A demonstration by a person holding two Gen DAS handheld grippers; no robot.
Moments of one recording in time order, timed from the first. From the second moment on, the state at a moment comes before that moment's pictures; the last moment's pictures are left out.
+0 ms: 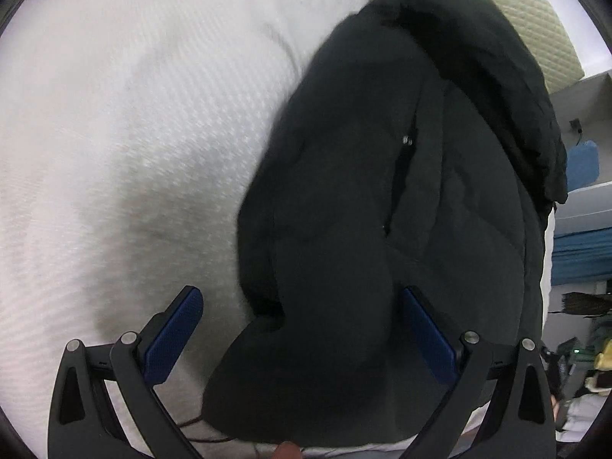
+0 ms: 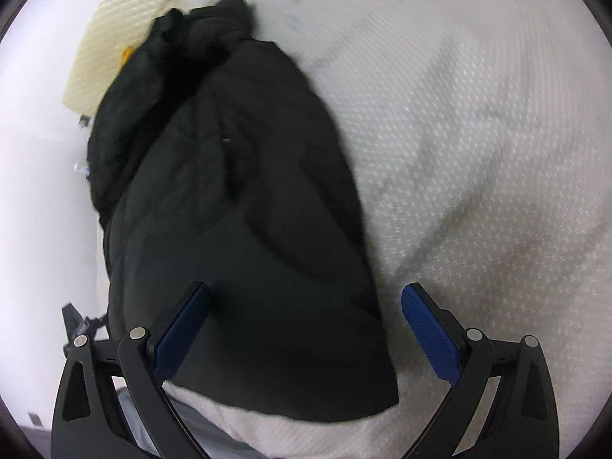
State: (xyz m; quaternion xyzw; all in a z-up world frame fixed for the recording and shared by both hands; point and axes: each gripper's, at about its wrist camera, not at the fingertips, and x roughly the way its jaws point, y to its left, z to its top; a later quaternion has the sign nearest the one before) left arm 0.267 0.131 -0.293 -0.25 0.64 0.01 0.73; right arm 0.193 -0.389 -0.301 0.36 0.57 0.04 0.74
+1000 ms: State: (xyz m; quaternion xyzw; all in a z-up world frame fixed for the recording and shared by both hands) left arm 0.286 0.130 -0.313 -0.39 0.59 -0.10 0.70; right arm 0.222 -0.355 -0.308 0.44 0.53 0.20 0.70
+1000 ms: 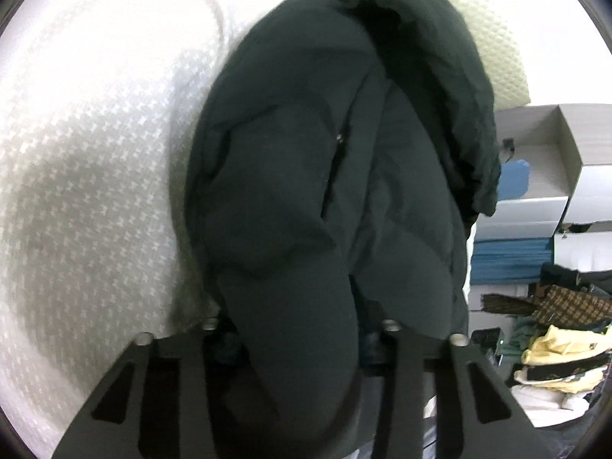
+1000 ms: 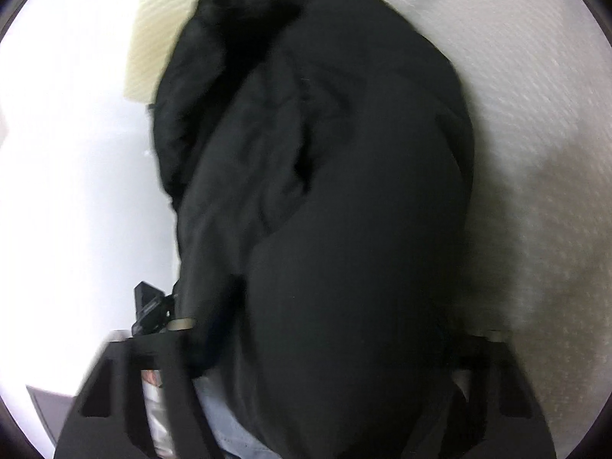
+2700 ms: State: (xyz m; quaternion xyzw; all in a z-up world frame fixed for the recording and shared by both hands) left arm 0.158 0.166 -0.004 -0.34 0.47 -0.13 0.80; right arm 0.096 -0.383 -0.052 0.42 0.32 0.25 0.81
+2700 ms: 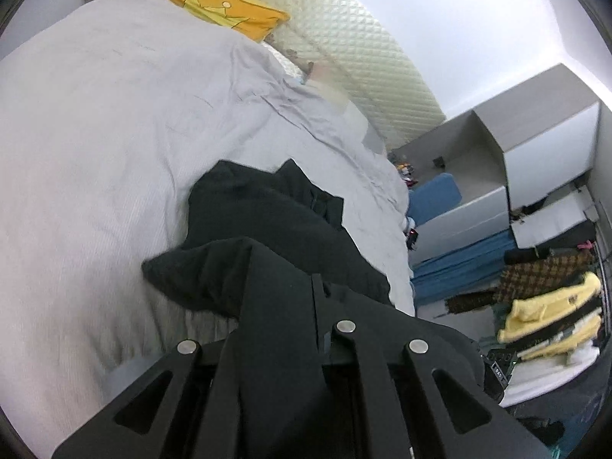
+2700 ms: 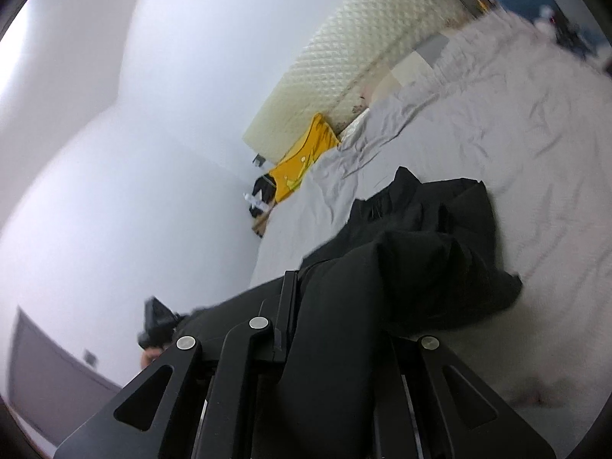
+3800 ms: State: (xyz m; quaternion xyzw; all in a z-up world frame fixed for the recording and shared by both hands) left arm 0.479 0.070 -0.165 -0.22 0.58 0.08 0.78; right arm 0.404 -0.431 -0.251 0.57 0.47 -0.01 0.67
